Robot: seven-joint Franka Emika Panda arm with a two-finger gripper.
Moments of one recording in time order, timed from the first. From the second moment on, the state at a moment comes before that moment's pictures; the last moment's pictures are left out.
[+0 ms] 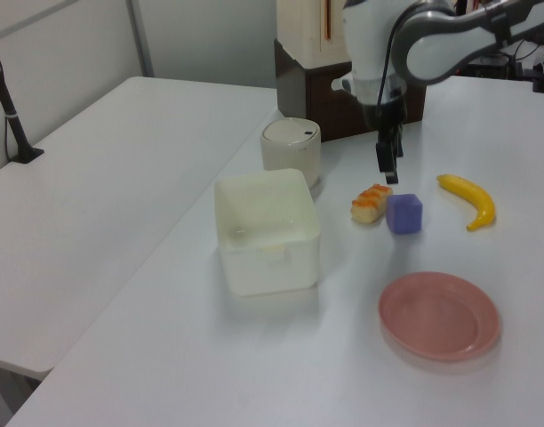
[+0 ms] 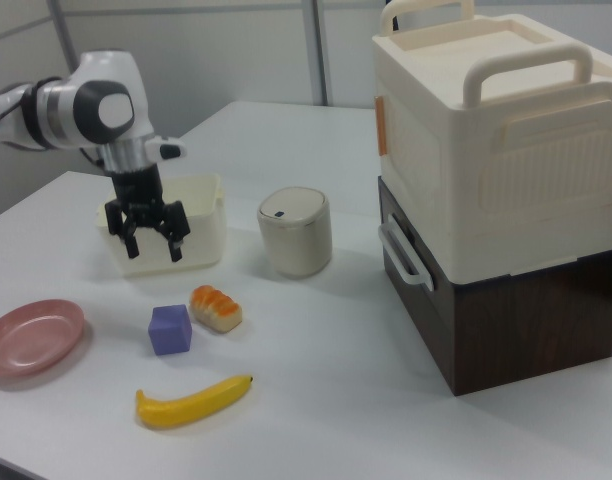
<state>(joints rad) 0.28 0.19 -0.09 -1.74 -0.07 1.75 0.08</state>
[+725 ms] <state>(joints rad) 0.11 0.02 -0.09 -1.65 -0.08 1.72 0.08</state>
